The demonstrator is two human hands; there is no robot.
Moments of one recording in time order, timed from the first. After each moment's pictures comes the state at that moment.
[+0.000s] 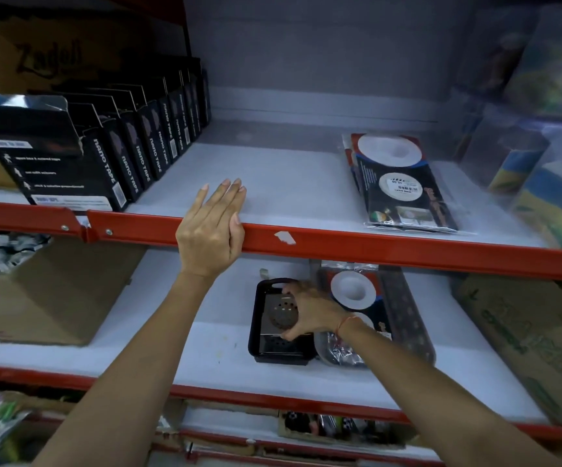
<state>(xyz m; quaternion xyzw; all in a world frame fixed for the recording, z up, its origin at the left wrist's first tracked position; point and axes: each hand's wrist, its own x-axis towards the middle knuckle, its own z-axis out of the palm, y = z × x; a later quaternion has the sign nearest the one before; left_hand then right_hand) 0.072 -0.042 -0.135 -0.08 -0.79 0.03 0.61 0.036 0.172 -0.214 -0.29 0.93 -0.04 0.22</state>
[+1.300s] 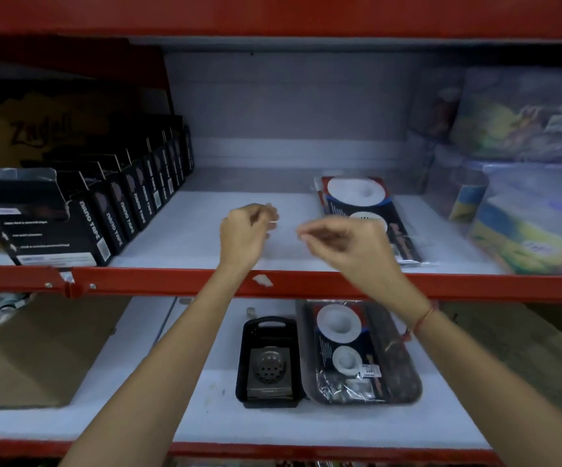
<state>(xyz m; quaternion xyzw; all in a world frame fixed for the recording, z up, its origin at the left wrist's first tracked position) 0.050 0.046 -0.035 0.07 -0.79 -0.56 0.25 0.054 0.224 -0.027 -0.38 0.77 -0.48 -0.17</state>
